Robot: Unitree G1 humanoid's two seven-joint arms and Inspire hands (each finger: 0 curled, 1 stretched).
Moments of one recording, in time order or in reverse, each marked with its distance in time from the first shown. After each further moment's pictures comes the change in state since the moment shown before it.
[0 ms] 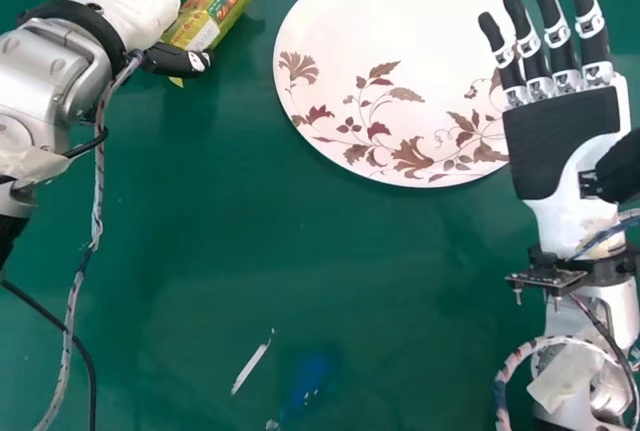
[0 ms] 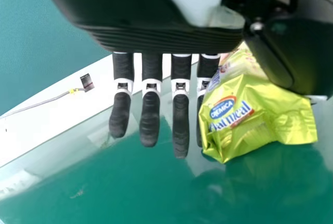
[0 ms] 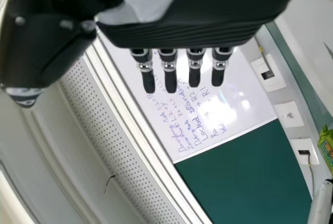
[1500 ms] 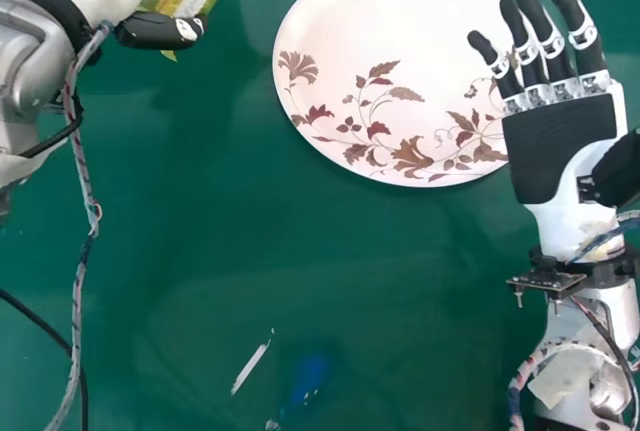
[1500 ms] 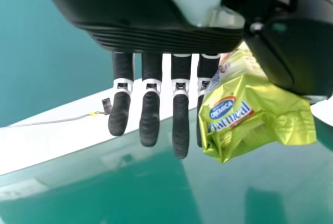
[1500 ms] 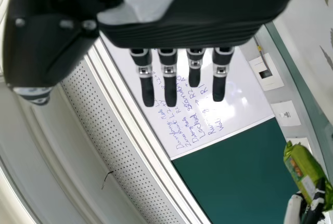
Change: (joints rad) left arm 0.037 0.053 0.141 -0.185 -0.098 0.073 -0.069; right arm -0.006 -0.005 -0.013 0.048 -0.001 -0.020 0.048
